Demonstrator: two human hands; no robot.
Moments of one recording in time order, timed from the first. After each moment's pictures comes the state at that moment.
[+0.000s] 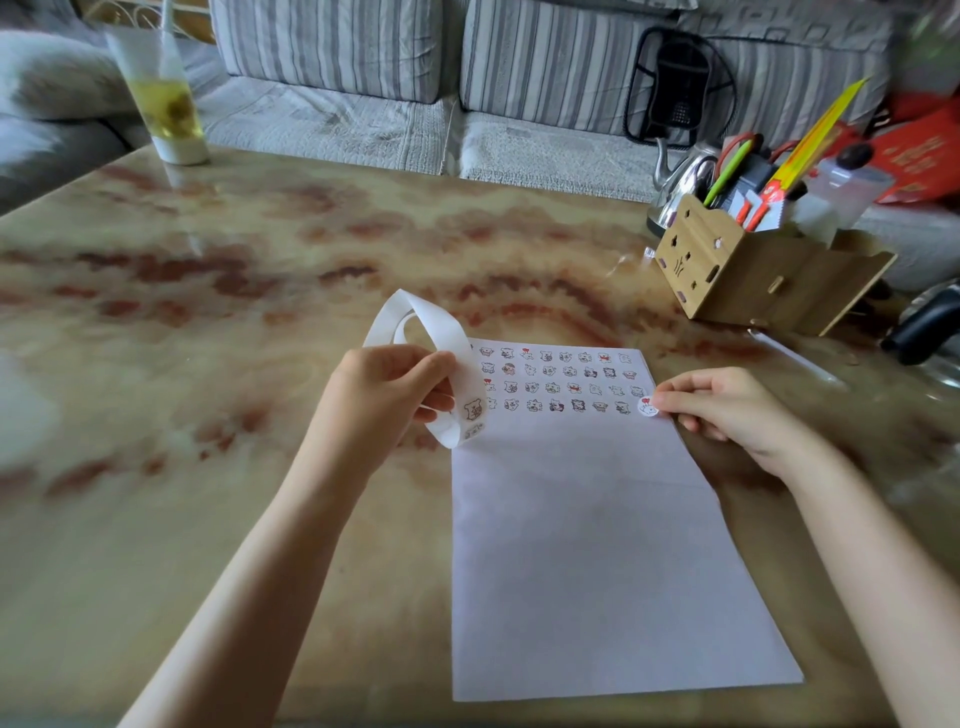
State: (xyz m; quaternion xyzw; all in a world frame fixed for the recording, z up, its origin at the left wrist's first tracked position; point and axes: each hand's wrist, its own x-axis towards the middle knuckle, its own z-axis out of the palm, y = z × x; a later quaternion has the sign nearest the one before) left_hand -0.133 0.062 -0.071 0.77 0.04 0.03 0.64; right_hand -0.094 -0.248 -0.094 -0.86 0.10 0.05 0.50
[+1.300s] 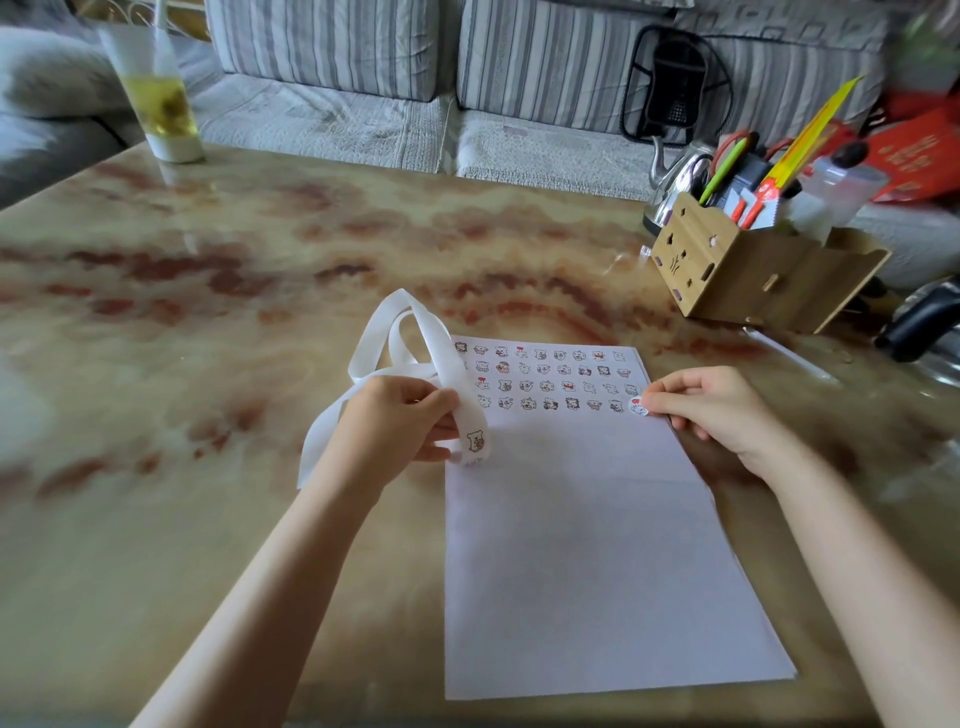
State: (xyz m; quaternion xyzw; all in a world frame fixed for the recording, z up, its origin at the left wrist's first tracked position) left_hand -0.130 0.053 -0.092 0.74 0.09 -0.08 0.66; right_hand -0.095 -0.241 -0.098 -0.88 0.11 0.02 0.47
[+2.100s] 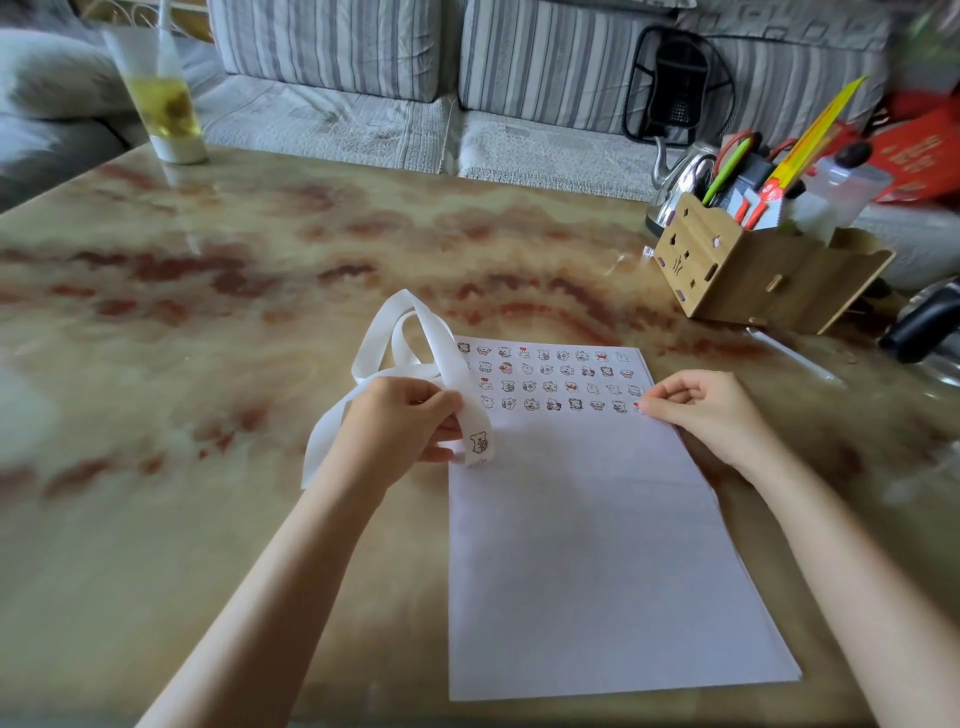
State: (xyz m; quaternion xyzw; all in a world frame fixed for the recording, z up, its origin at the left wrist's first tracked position) left_hand -0.128 0.052 -0.094 0.75 0.09 -0.07 0.65; right_hand -0.094 -0.239 -0.112 -0.89 0.08 -0.04 0.46
